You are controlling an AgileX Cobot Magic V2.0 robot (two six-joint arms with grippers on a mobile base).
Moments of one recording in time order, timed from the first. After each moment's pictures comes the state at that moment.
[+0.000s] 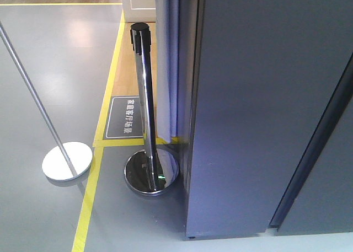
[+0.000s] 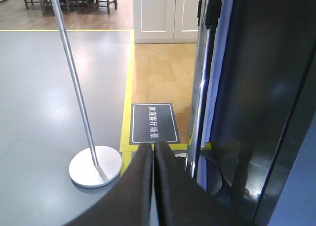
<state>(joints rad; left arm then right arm) 0.01 -0.01 0.03 0.09 0.29 -0.19 -0.05 0.54 -0.89 0.25 0.71 -0.31</state>
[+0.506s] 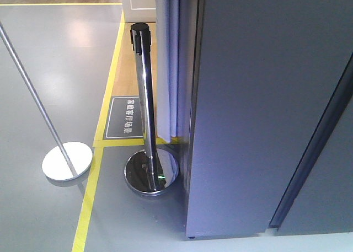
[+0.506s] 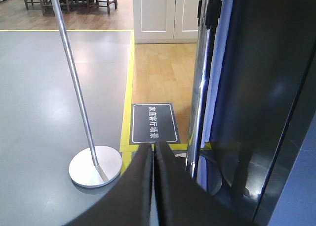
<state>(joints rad) 0.01 -0.01 0.03 0.09 0.29 -0.19 -0.05 0.01 -0.14 0.10 0.52 -0.30</state>
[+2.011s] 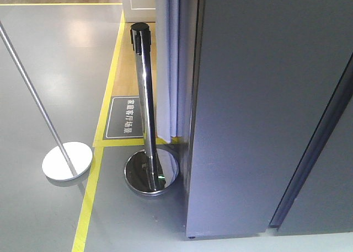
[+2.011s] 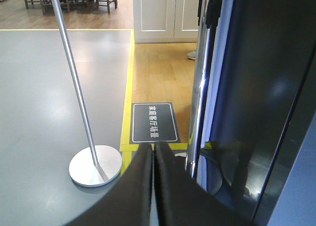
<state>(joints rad) 0.01 -0.01 0.03 0.09 0.29 -0.19 0.00 -0.01 0.03 0.09 0.13 -0.17</state>
